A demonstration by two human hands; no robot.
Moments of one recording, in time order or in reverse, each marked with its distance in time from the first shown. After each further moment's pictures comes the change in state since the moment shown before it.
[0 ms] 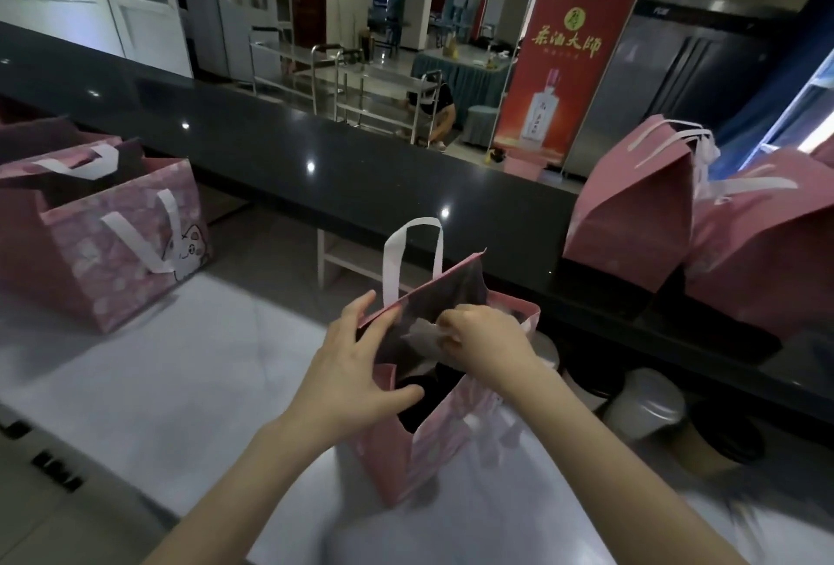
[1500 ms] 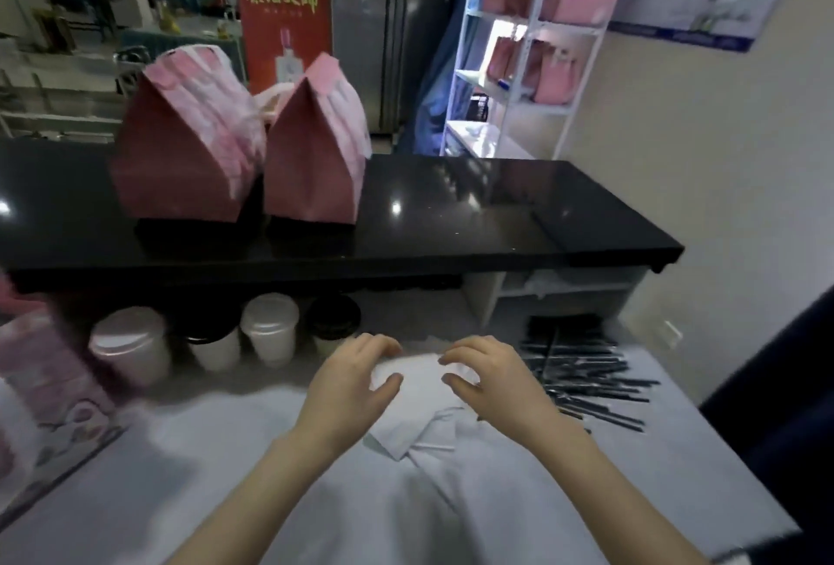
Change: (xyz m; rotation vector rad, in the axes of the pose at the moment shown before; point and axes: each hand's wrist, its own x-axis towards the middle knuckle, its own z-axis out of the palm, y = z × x) left_hand -0.042 0.357 0.355 -0.132 -0.244 0.499; right_hand -0.450 0.348 -0.002 0.253 0.291 0.447
